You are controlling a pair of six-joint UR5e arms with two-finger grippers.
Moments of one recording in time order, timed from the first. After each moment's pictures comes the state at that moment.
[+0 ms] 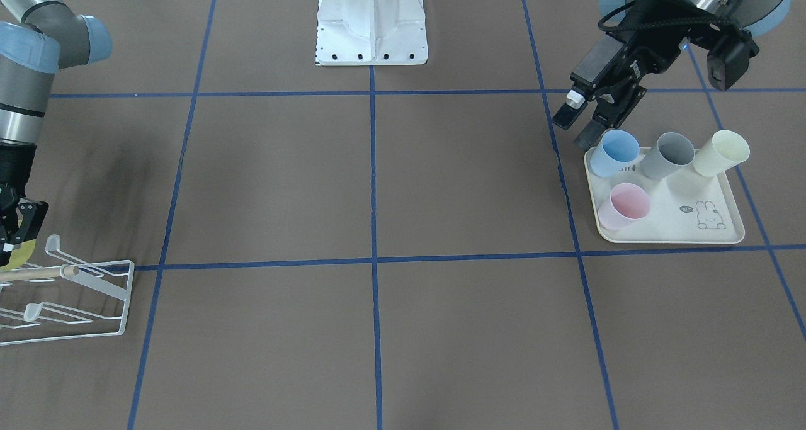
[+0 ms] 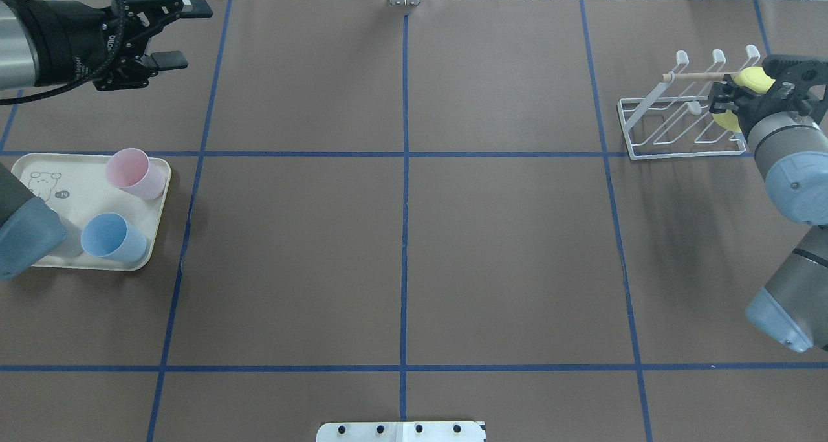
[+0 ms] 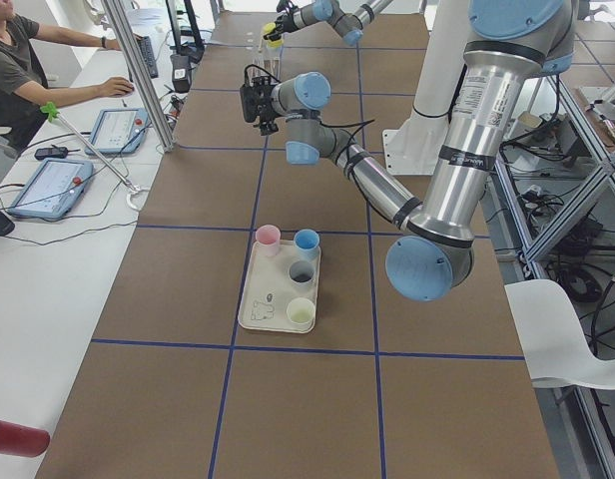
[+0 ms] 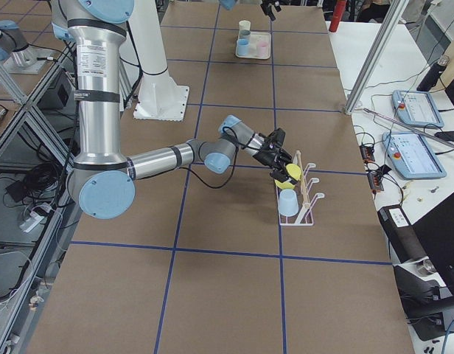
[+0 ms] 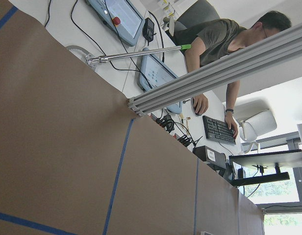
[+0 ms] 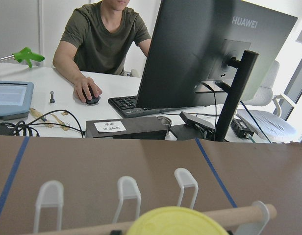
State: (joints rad) left arm -0.94 -1.85 -1.96 -2.49 -1.87 -1.75; right arm 0.80 -1.59 1.75 -0.88 1.03 1.07
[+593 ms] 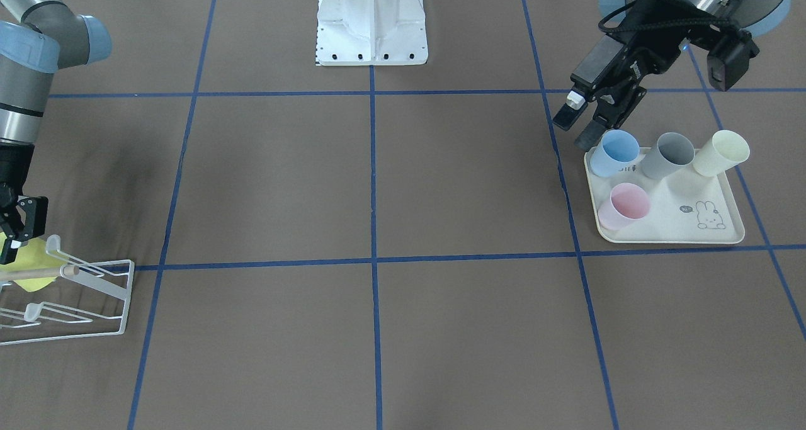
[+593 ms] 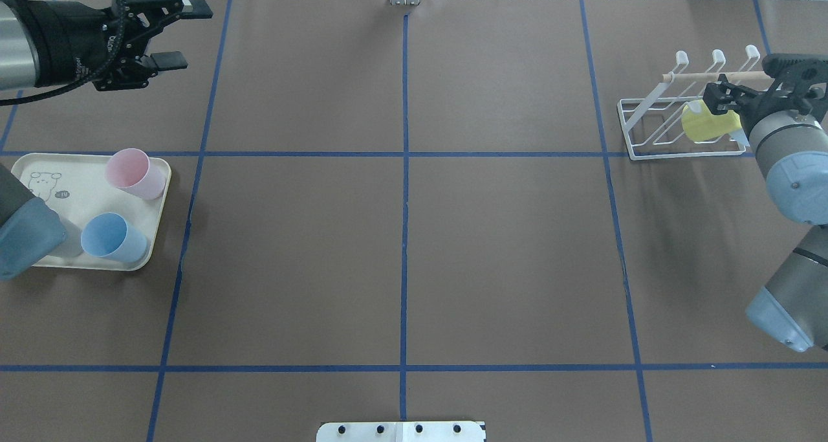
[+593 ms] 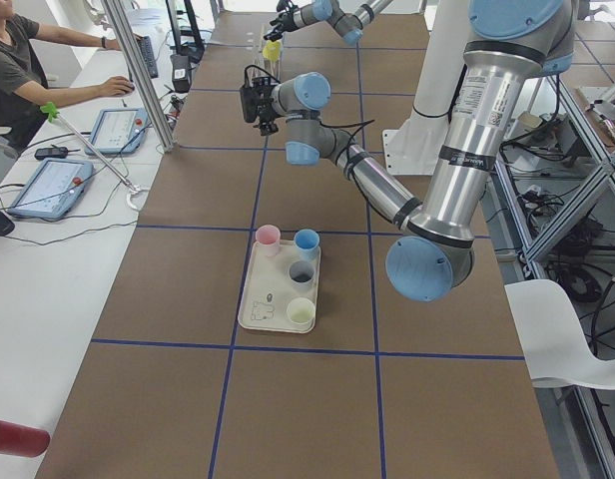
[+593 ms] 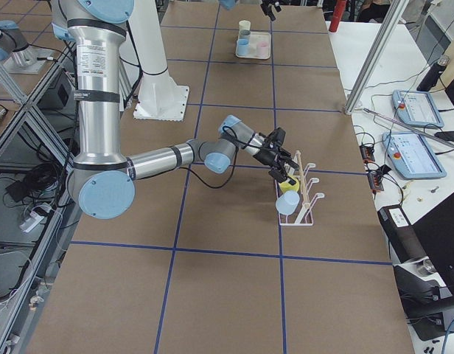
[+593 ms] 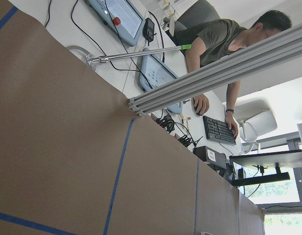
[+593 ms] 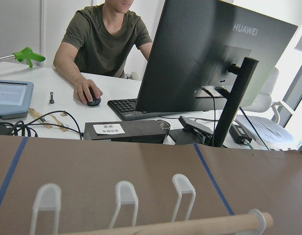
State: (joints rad) left arm -0.94 -1.84 -1.96 -2.49 -1.87 -1.74; right arm 0.80 -1.59 1.76 -0.87 1.02 1.03
